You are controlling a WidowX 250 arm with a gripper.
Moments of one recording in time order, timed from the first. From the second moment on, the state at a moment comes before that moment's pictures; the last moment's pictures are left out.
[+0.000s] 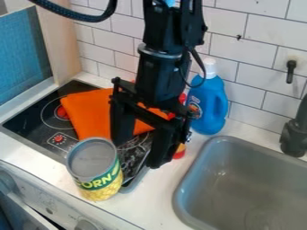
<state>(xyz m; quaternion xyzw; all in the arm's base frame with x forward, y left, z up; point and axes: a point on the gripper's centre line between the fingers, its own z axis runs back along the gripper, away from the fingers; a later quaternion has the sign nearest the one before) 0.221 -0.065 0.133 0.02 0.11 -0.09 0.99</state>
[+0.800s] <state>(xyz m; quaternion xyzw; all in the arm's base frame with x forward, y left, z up) 0.229 -0.081 0.073 0.00 0.10 -0.05 0.99</state>
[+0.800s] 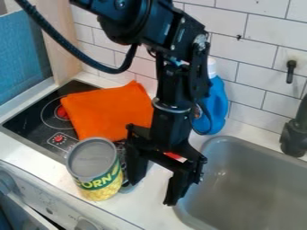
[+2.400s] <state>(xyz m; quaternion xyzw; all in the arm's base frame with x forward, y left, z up) 0.252 0.060 0.051 0.12 0.10 0.06 0.99</state>
